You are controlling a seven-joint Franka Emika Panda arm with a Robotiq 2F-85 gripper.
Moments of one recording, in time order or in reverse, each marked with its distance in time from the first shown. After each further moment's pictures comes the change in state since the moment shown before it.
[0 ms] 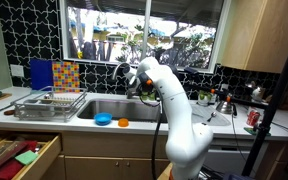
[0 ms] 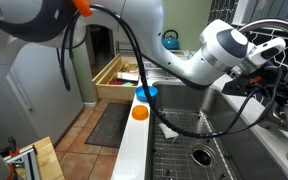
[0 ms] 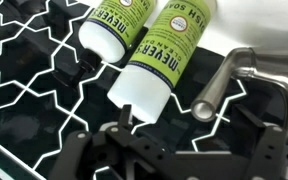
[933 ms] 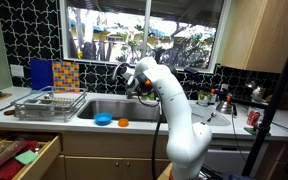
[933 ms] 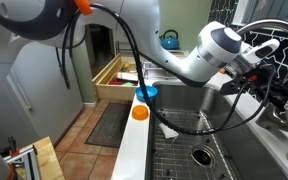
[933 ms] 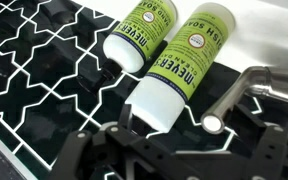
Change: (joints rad) arm 0.051 0.002 -0.032 0.000 -0.024 -0.127 0.000
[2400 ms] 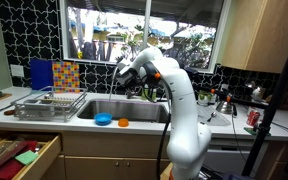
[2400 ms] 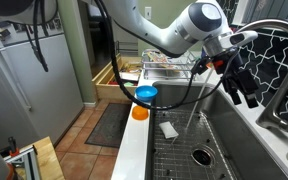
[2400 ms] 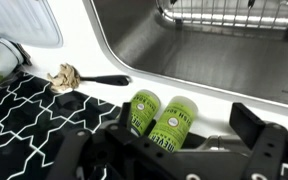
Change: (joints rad) arm 0.027 -0.218 0.162 -0.130 0.239 -0.413 -0.091
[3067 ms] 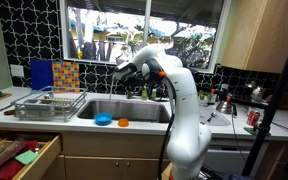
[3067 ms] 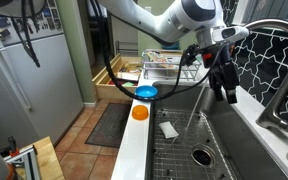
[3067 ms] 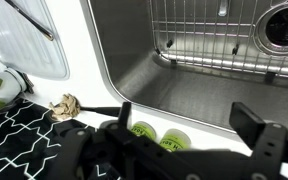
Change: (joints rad) arm -0.006 -0.059 0.054 -0.011 0.089 -0.167 -0.071
